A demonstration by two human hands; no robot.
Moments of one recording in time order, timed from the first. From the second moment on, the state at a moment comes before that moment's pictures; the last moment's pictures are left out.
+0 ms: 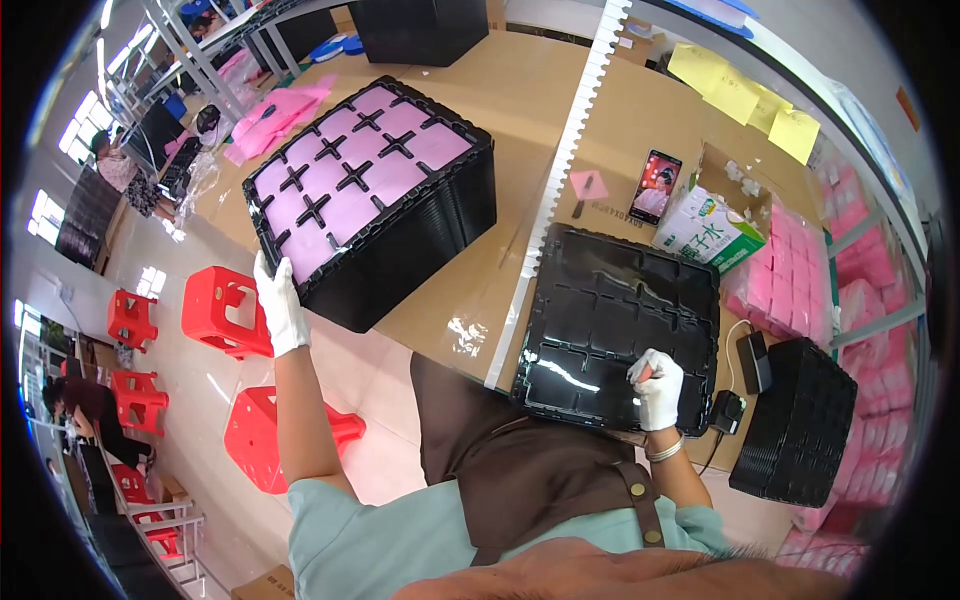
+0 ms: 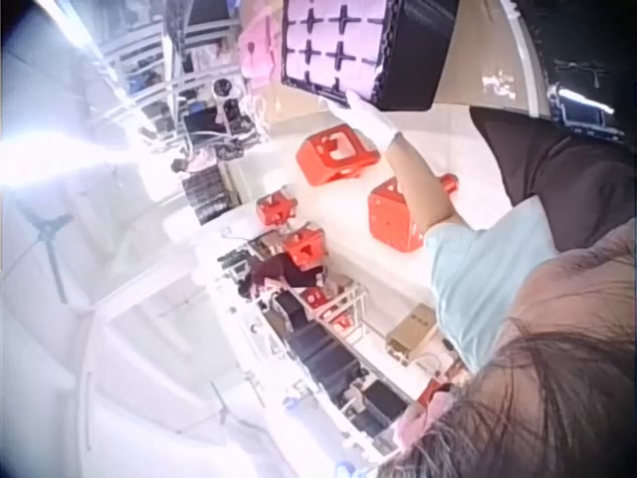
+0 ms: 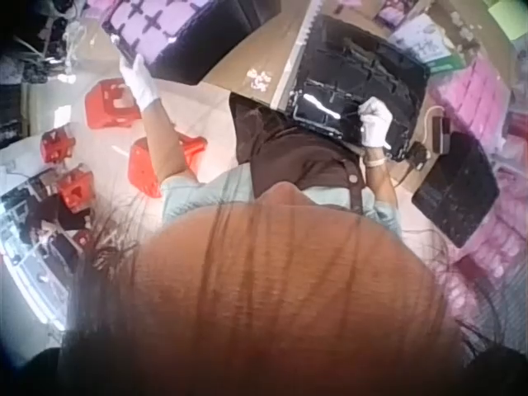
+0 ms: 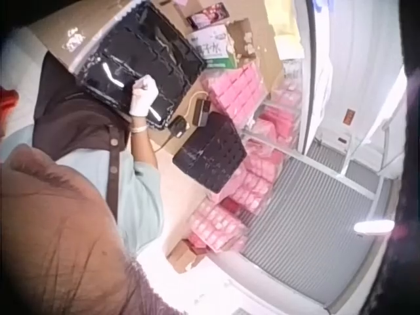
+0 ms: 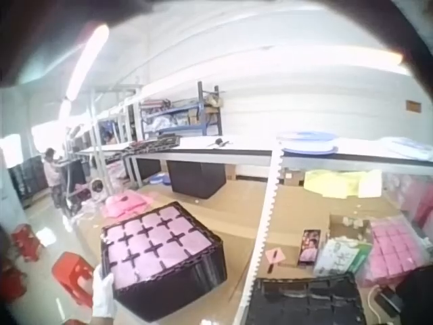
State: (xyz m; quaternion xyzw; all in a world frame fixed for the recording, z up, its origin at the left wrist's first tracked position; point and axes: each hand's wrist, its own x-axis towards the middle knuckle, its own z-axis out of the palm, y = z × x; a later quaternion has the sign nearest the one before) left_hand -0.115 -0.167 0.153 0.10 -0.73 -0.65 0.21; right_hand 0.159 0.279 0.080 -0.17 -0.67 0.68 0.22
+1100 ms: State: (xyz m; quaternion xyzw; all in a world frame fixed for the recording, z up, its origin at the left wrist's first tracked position) left_hand -0.034 0.084 0.114 -0.01 -0.59 -0.78 -0.22; right_hand 0.096 0.224 0.106 -0.19 -0.62 0.75 0.09
